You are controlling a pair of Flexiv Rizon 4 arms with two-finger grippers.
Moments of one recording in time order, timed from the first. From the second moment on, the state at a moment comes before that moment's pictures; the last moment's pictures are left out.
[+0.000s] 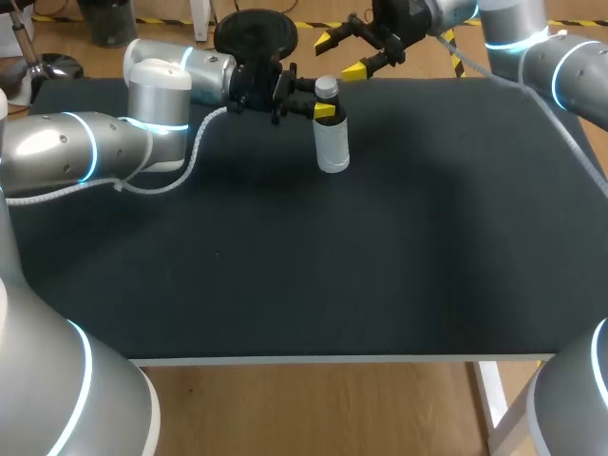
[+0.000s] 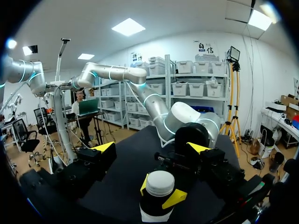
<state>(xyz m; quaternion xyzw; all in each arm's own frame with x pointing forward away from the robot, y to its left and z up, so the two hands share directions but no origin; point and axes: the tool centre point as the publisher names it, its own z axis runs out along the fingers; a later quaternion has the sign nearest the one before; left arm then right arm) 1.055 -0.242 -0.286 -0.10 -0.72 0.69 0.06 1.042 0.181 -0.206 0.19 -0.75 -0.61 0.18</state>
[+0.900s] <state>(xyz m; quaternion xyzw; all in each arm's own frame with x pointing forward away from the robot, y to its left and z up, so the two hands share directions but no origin) 1.055 -0.242 -0.286 -0.10 -0.72 0.69 0.06 1.048 0.171 -0.206 0.06 -0.85 -0.49 0.17</state>
